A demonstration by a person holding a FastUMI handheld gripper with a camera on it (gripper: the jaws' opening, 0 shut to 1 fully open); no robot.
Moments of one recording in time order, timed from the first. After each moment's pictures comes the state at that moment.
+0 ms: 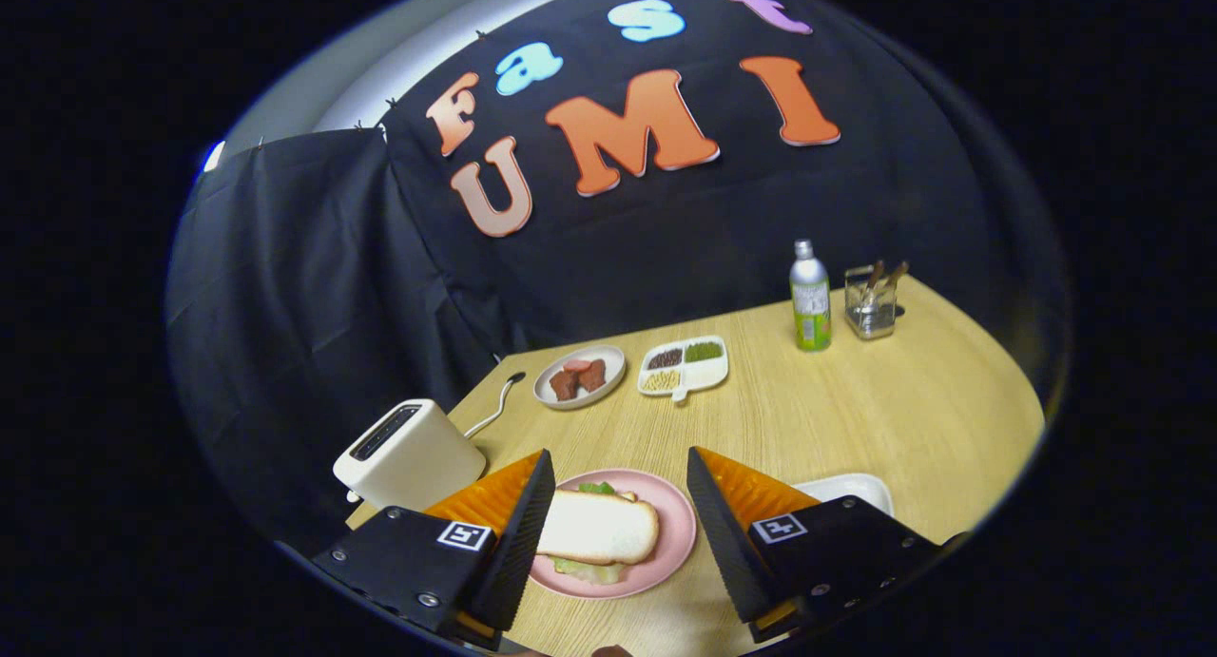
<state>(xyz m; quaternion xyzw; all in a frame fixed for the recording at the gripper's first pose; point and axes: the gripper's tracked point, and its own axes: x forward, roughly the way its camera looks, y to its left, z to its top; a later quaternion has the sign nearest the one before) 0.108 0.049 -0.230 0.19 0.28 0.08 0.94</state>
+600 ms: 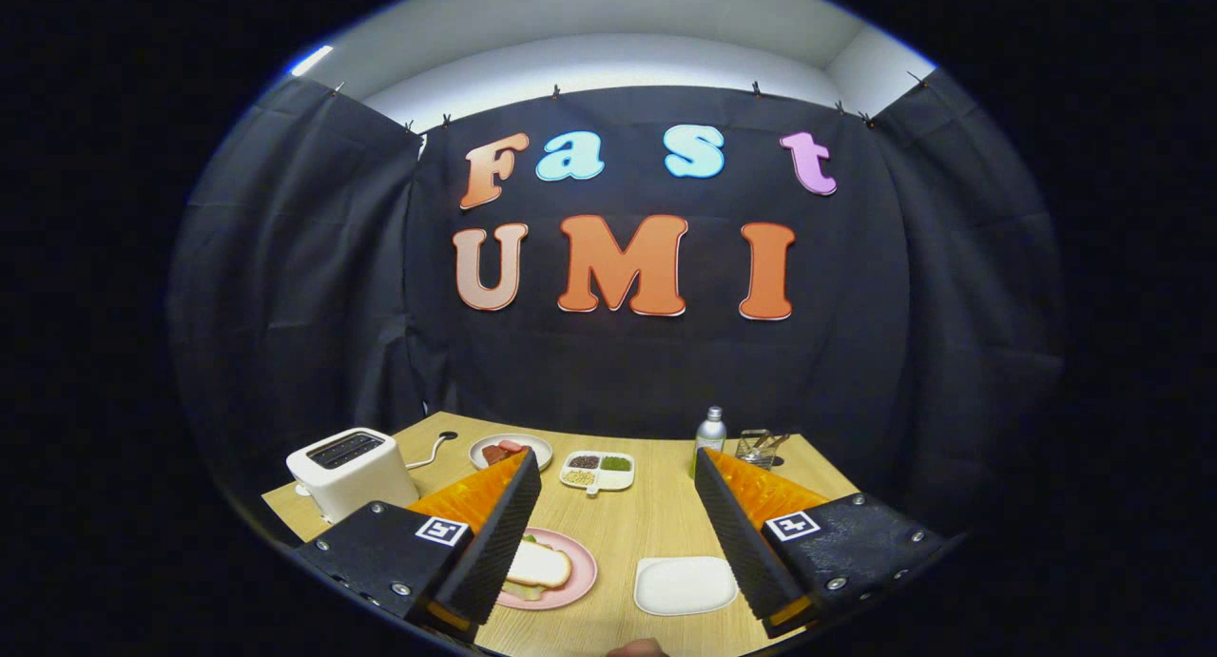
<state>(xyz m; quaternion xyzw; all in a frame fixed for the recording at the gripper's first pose) 0.057 0.009 -0.097 0.02 0.15 -0.03 0.99</state>
